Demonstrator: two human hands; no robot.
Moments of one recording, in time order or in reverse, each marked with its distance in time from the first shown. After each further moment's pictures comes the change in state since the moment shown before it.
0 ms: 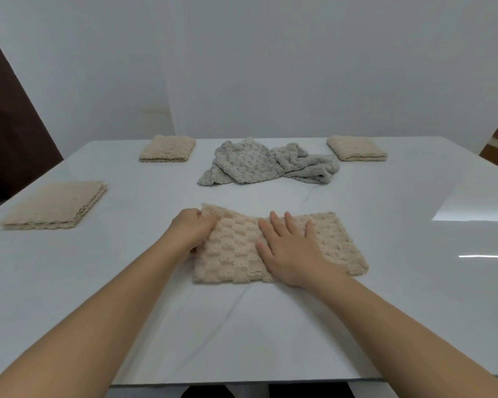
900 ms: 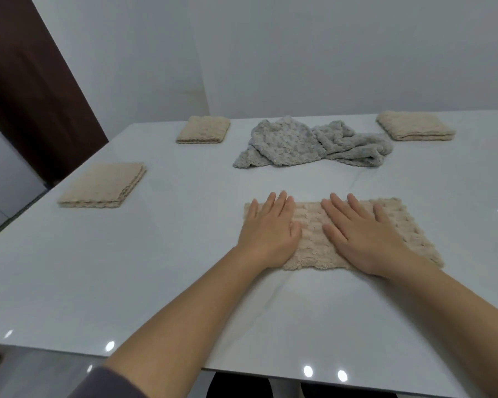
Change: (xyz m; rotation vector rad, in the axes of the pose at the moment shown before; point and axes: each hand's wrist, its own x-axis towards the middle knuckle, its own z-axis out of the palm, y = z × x) left_hand -0.009 -0.007 0.068 0.790 -0.087 0.530; right_hand 0.002 0.048 -0.007 -0.039 -0.007 0.013
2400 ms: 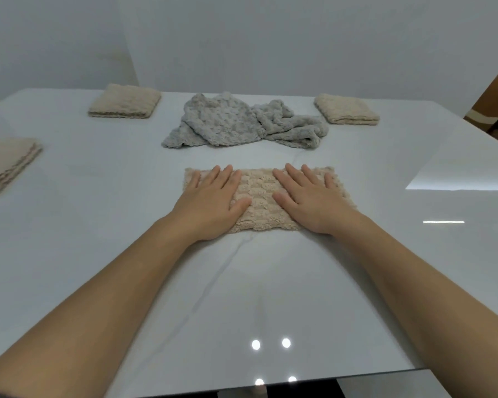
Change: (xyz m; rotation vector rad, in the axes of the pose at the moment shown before) left_hand 0.035 -0.007 -0.003 0.058 -0.040 0.097; right_hand 0.028 0.036 -0.006 0.027 0.007 0.038
